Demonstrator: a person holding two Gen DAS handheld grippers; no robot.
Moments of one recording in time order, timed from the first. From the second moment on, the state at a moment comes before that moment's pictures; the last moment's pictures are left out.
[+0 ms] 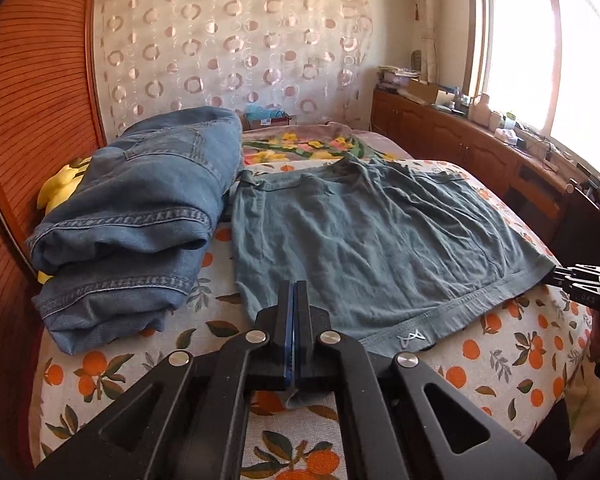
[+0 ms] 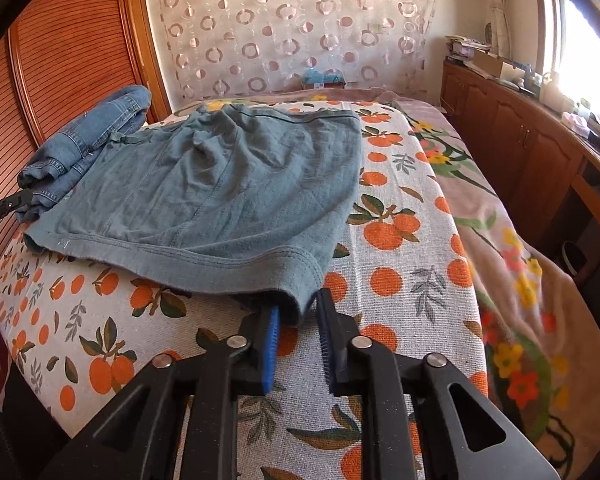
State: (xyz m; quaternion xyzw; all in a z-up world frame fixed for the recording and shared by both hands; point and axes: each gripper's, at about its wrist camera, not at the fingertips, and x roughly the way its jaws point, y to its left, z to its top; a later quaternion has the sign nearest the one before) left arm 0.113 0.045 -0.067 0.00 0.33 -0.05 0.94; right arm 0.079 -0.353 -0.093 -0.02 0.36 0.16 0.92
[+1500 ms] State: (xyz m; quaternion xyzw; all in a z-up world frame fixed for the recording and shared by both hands) left arm 0.037 0.068 -0.070 -0.05 0.33 -0.06 0.94; right arm 0.027 -0.368 -0.053 -0.02 0.34 0.20 0.92
